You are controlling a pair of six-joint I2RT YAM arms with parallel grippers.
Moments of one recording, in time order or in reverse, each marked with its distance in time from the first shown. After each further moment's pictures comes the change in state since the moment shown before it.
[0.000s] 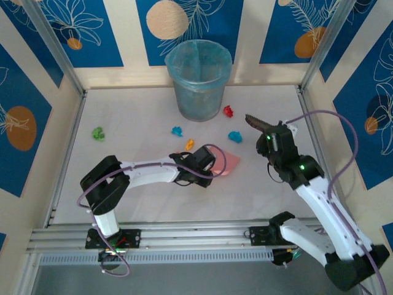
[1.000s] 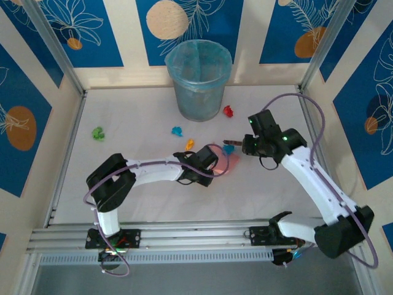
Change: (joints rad) left arm 0.000 0.054 0.041 -0.019 -0.037 0.026; right arm 0.028 0.203 0.211 -0.271 -0.259 -0.219
